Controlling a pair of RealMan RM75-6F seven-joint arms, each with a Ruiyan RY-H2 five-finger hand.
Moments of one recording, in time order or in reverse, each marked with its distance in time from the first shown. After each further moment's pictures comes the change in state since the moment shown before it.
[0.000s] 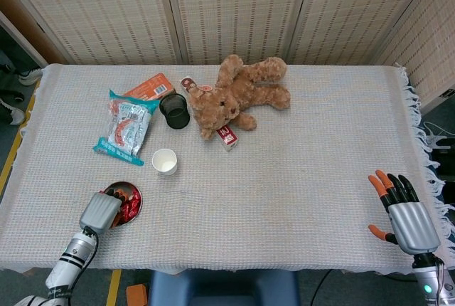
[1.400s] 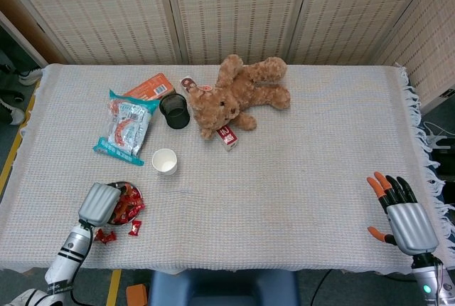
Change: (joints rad) left arm -0.021 0.025 -0.037 -0.026 0.070 0.103 -0.227; right arm 0.005 0.011 -0.007 -0.020 0.013 -0.028 -0.015
